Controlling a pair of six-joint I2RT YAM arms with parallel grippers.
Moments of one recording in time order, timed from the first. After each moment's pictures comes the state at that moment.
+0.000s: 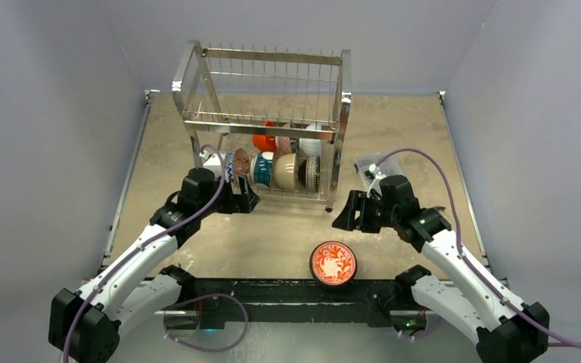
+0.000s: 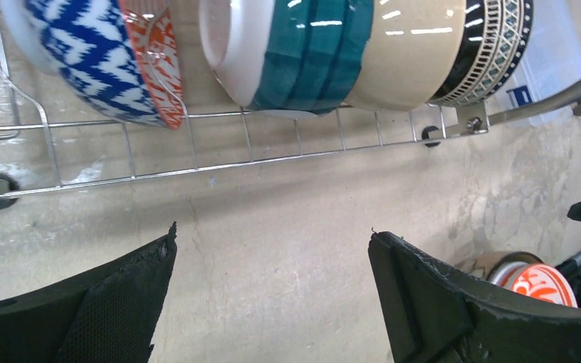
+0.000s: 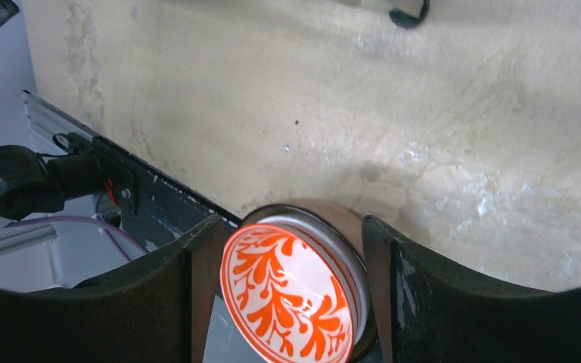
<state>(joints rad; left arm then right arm) -0.46 0.89 0.60 -0.28 0.08 -0.46 0.46 0.84 0.64 -0.58 -0.36 0.60</state>
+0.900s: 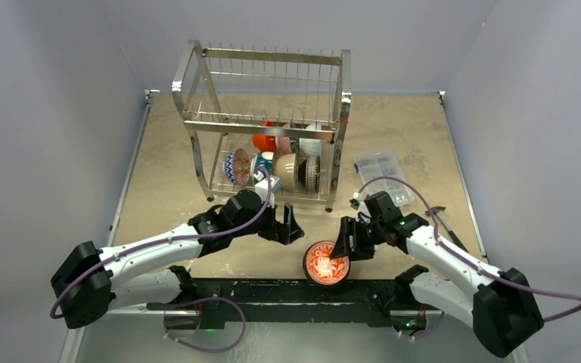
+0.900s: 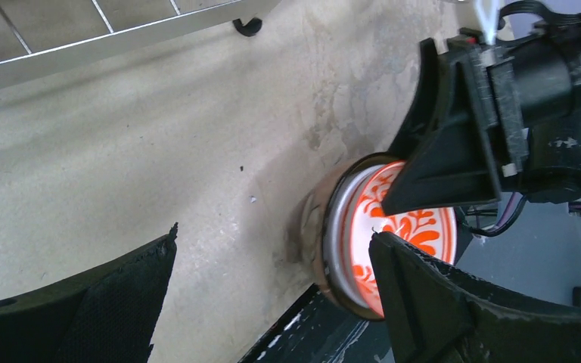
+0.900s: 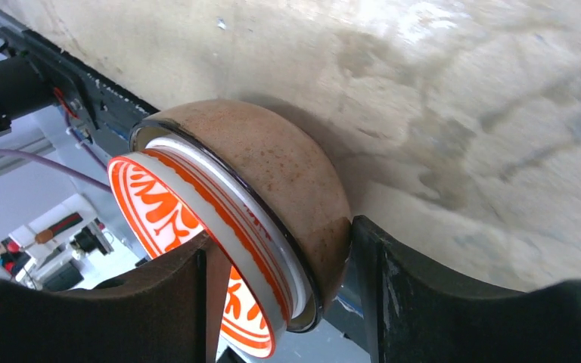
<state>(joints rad) -0.92 1.09 0.56 -0.04 0.09 -0.65 0.49 0.96 0.44 -0.61 -0.56 0.63</state>
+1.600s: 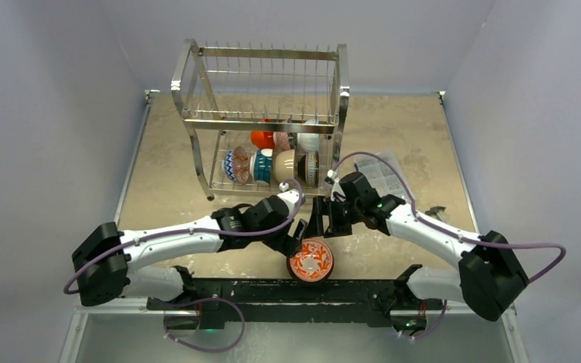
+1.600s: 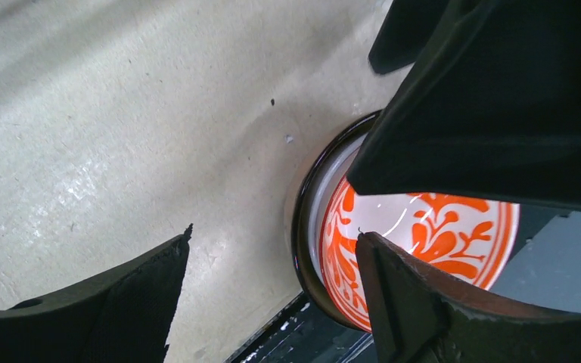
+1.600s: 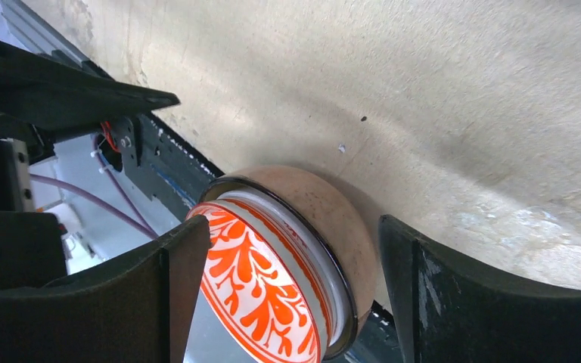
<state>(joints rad) -1.06 1.25 0.76 -0.34 -0.03 -0.52 0.66 1.25 0.66 -0.35 -0.48 0.66</state>
